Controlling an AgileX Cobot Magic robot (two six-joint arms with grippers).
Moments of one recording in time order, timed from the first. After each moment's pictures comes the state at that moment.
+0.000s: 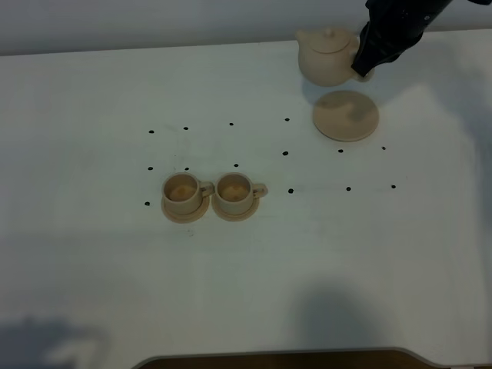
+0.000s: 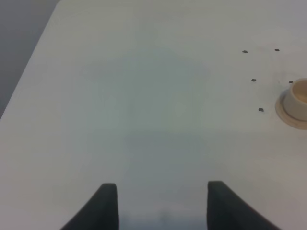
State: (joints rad) left arm 0.08 -0.01 -0.51 0.00 1.03 0.05; right arm 0.12 2.10 -1.89 0.29 1.07 -0.80
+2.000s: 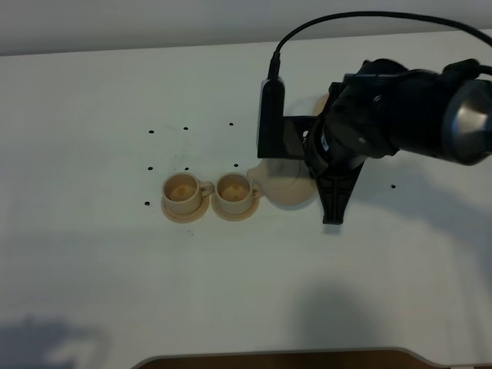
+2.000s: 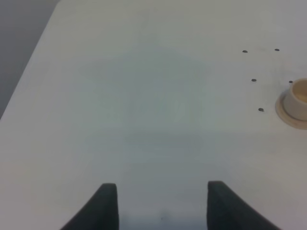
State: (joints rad) left arm 0.08 -0.01 -0.51 0.00 1.04 0.06; right arm 0.59 1.84 -1.22 -0.31 0.66 -0.60
